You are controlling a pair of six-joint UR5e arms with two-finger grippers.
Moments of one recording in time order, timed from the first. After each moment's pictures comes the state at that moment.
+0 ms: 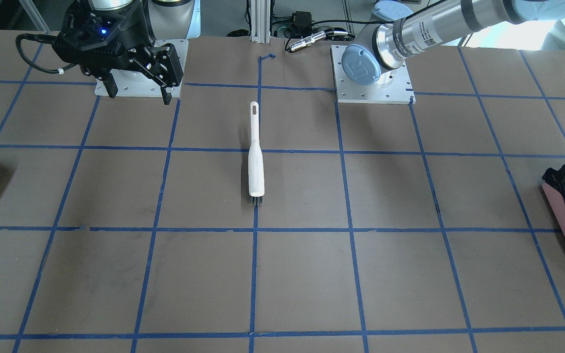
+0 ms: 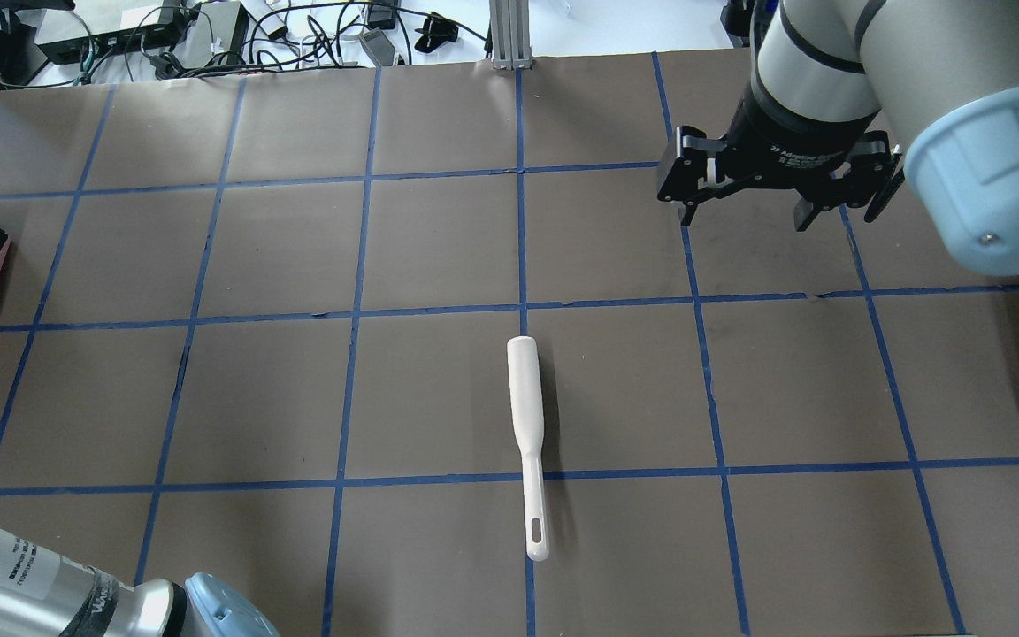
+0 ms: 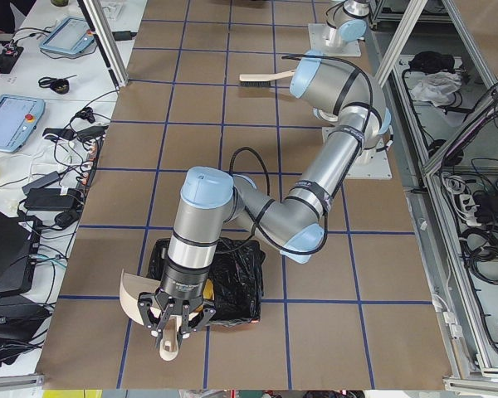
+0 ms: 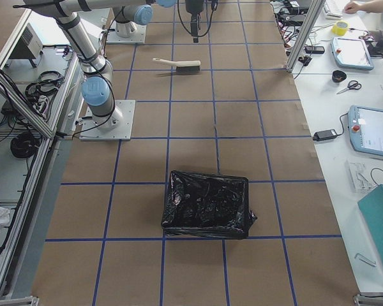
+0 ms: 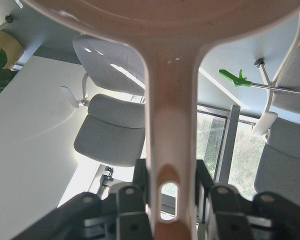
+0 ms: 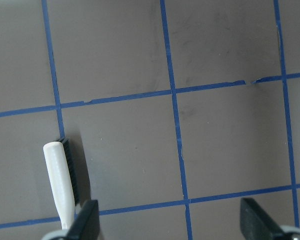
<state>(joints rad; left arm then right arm) -0.58 -2.27 -0.85 -0.76 1.74 2.53 1.69 -1.67 1.62 -1.64 -1.61 0.24</state>
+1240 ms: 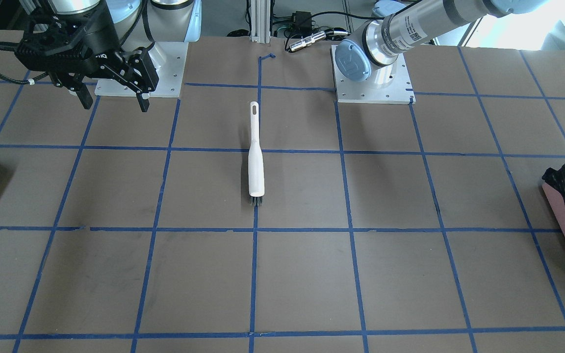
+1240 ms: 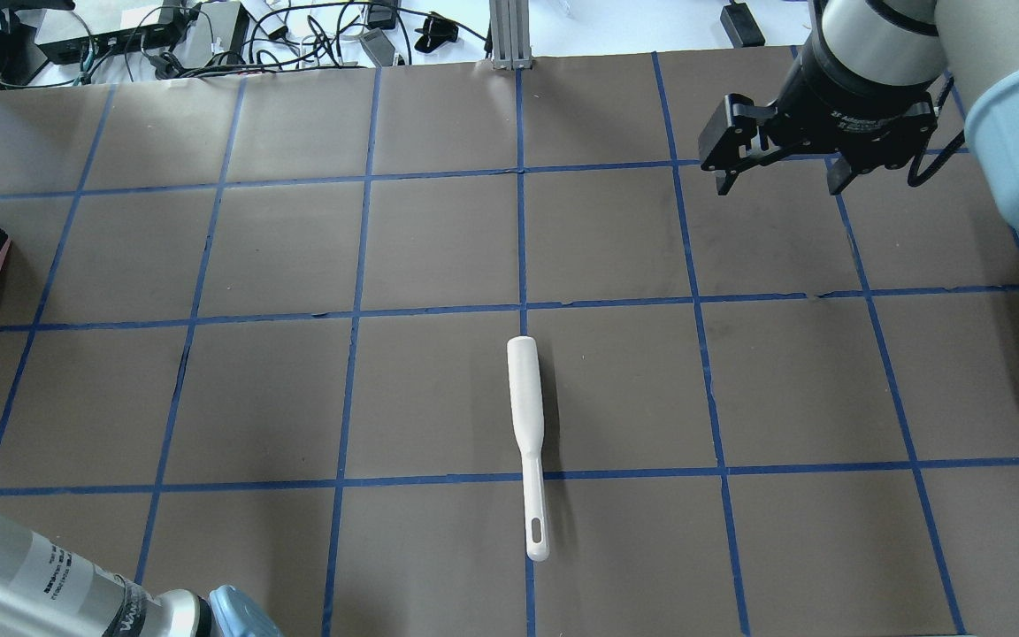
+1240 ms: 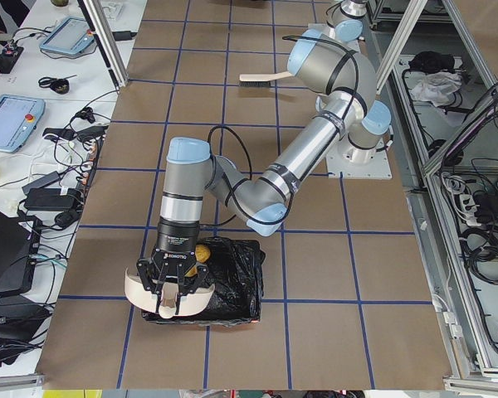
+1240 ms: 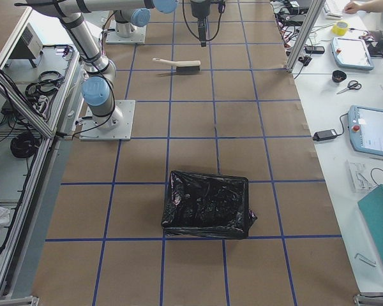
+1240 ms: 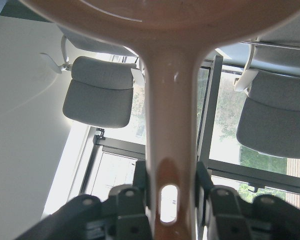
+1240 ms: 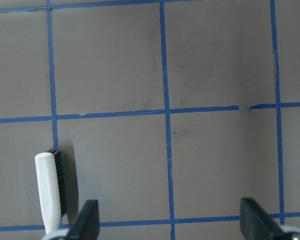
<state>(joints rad) -0.72 -2.21 -1.09 -0.46 2.04 2.56 1.61 -1.67 1.62 -1.66 -1.57 0.08</state>
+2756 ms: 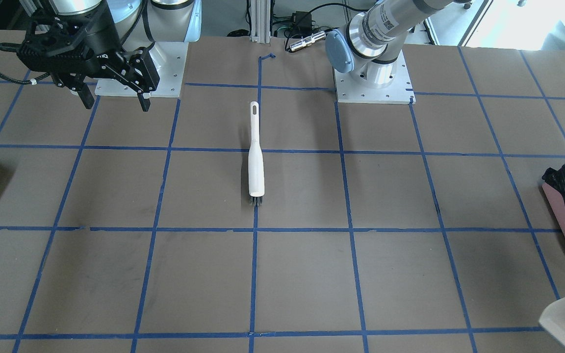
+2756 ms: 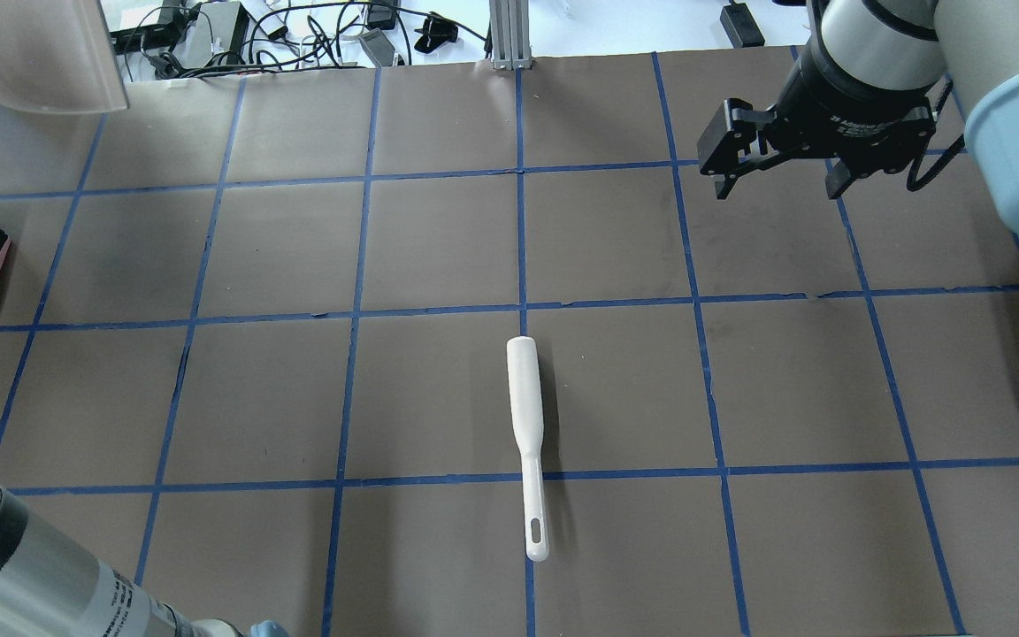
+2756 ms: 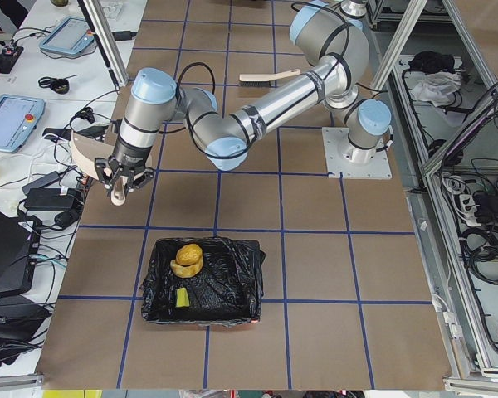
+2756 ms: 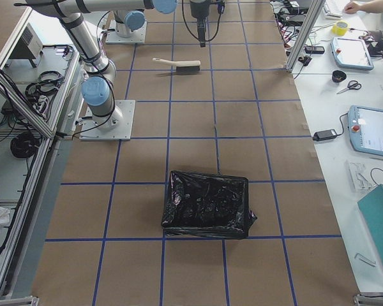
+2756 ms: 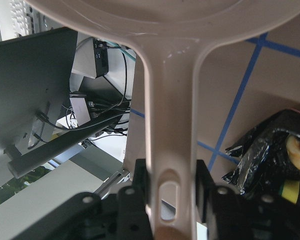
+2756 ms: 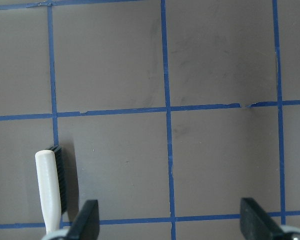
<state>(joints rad) -1.01 -2.12 -1.09 -0.91 1.57 1.81 1.60 -1.67 1.62 -1.66 -1.57 0.08</state>
